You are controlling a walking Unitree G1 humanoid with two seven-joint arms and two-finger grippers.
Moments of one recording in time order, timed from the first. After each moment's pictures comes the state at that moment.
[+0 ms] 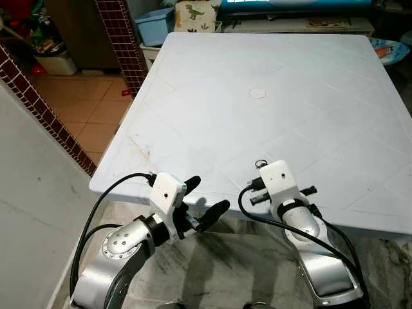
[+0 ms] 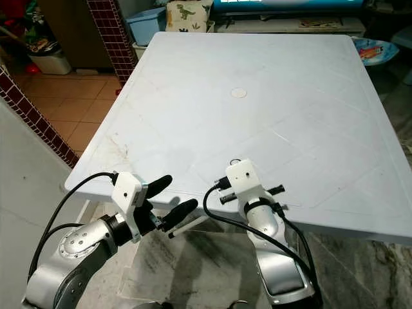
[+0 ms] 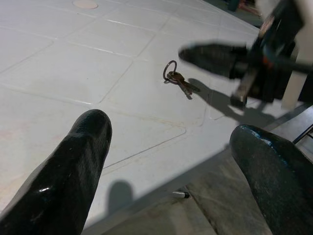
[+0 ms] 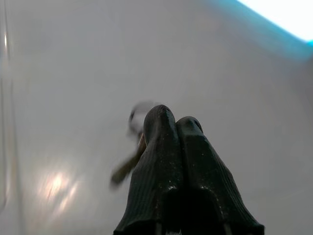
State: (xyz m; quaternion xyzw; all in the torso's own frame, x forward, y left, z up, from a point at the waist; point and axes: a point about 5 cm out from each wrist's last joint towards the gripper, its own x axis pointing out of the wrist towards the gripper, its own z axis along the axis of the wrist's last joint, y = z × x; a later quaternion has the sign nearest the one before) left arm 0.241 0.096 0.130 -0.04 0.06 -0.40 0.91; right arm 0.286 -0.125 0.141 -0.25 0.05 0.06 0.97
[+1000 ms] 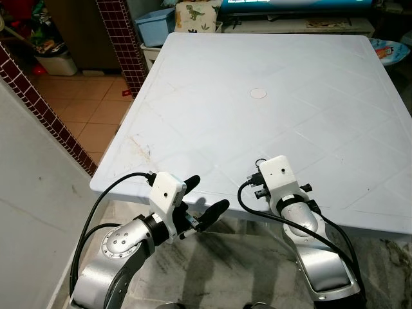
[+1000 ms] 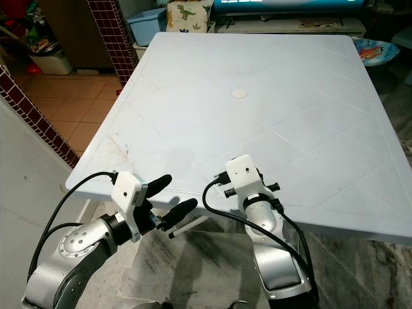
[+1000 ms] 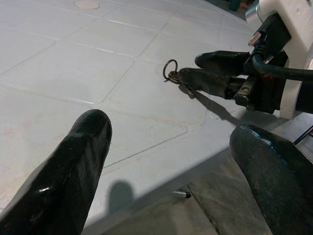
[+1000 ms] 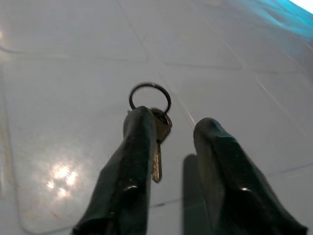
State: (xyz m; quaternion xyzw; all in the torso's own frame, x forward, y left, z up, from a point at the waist) left arm 0.242 0.096 0.130 -0.04 0.06 -0.40 0.91; right arm 0.285 -0.130 0.130 -0.22 0.11 0.04 0.97
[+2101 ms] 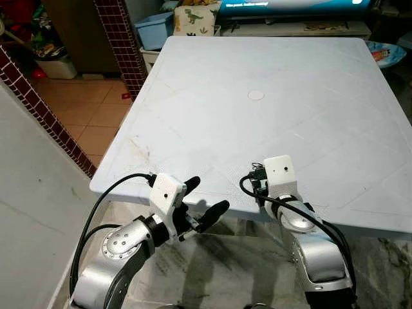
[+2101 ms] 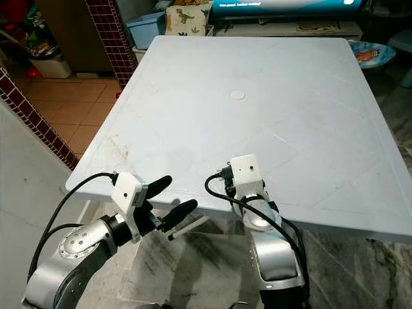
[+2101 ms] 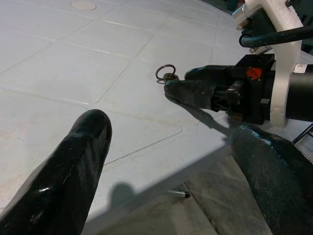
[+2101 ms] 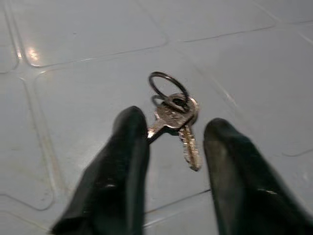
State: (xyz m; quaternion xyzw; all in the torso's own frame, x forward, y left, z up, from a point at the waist) left arm 0.241 0.096 0.129 -0.04 0.06 -0.40 0.91; right arm 0.289 -0.118 0.122 -0.09 0.16 0.06 0.98
